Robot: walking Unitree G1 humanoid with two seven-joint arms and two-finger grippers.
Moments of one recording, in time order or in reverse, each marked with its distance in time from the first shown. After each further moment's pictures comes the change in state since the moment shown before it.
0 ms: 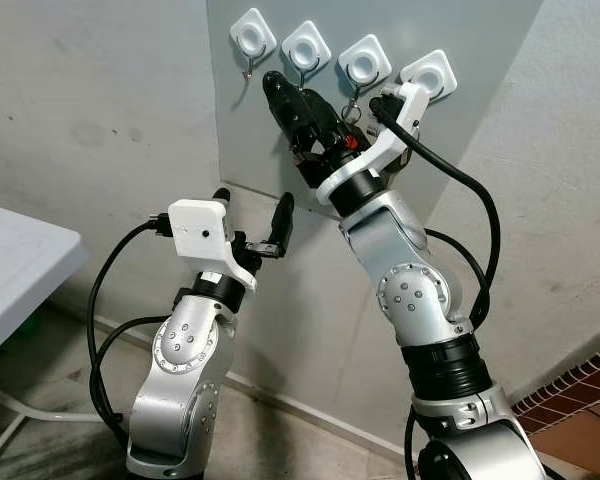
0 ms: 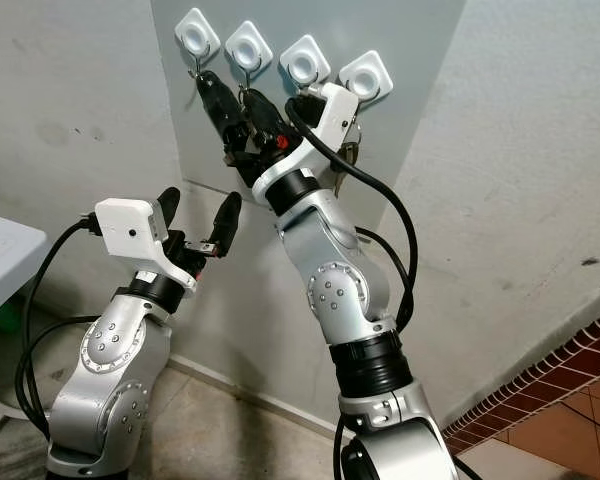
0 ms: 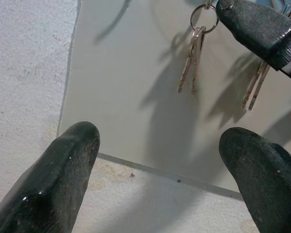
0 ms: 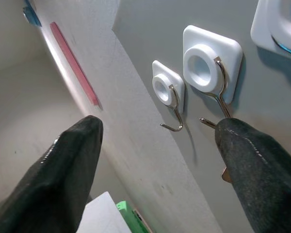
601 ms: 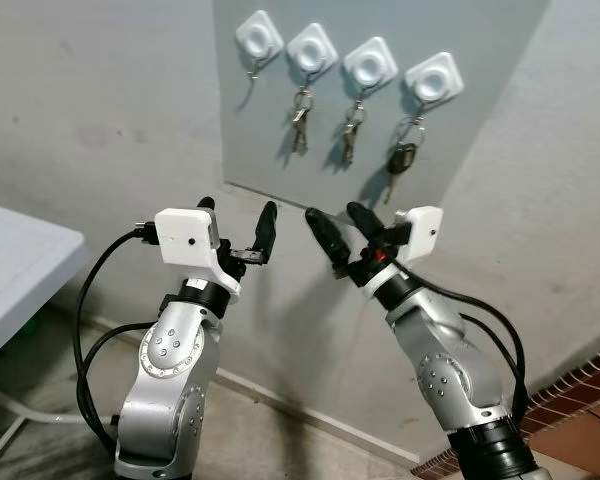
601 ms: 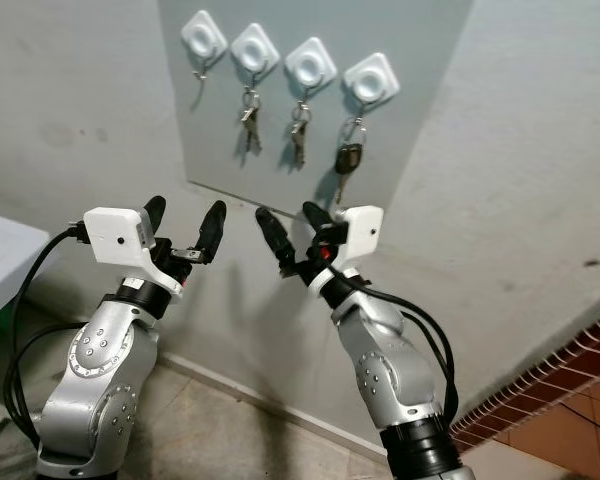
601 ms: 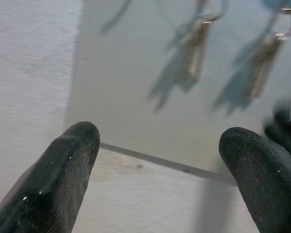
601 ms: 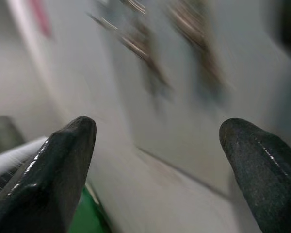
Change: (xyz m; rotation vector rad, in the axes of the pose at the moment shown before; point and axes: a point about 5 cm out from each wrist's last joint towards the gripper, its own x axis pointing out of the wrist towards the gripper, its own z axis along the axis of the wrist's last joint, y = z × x) left arm -0.004 0.010 -0.009 0.018 0.021 0.013; right arm -0.079 -0.050 -0.026 -0.288 0.139 -0.067
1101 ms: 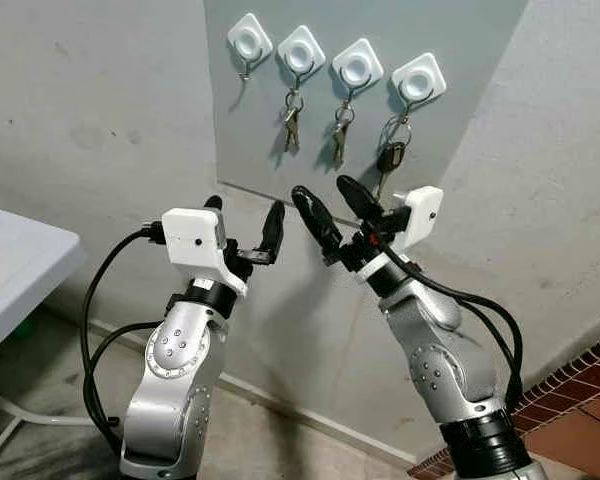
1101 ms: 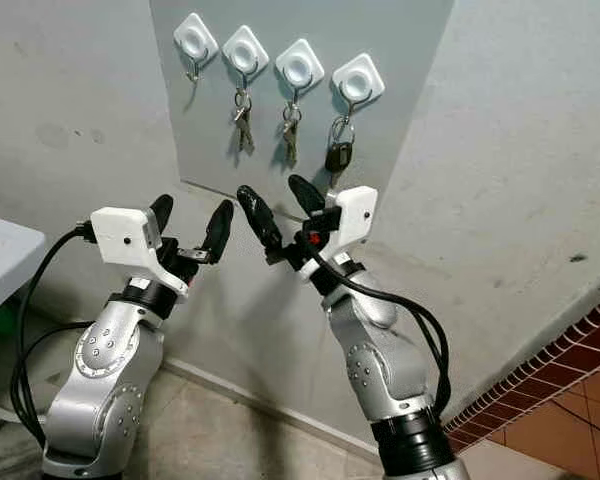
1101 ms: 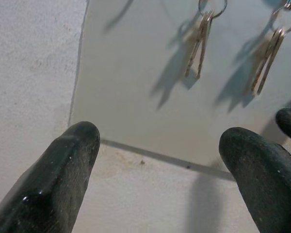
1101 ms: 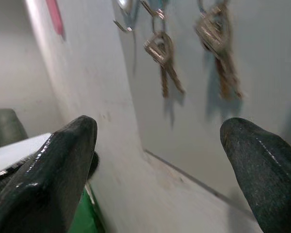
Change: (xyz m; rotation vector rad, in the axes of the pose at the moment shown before) left arm -0.001 0.003 -0.004 0.009 0.006 0.004; right arm -0.009 -0.002 -0.003 -0.063 -0.003 0.000
